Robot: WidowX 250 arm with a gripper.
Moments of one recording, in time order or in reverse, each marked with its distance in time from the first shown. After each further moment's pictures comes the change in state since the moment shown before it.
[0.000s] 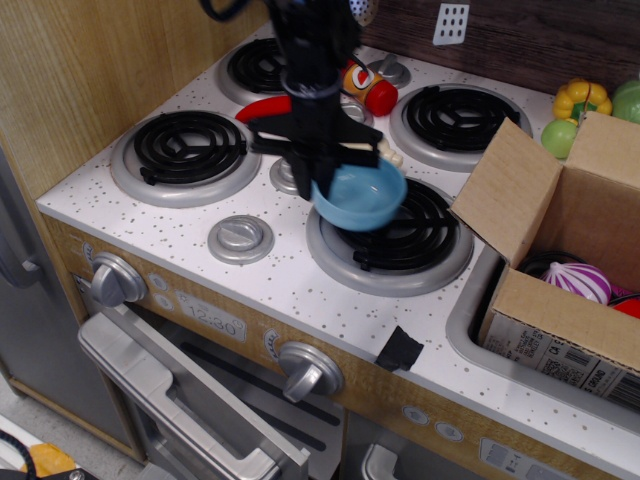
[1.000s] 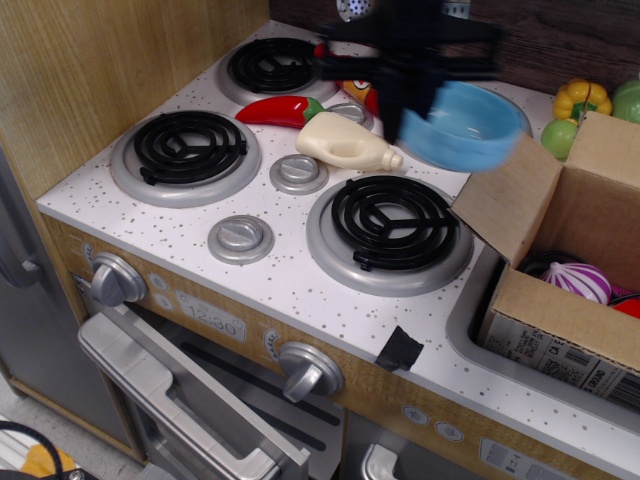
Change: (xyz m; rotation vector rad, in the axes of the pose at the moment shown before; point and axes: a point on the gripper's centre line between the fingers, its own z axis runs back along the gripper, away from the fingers) arm -0.046 -0.082 0.105 0.062 0.114 0.294
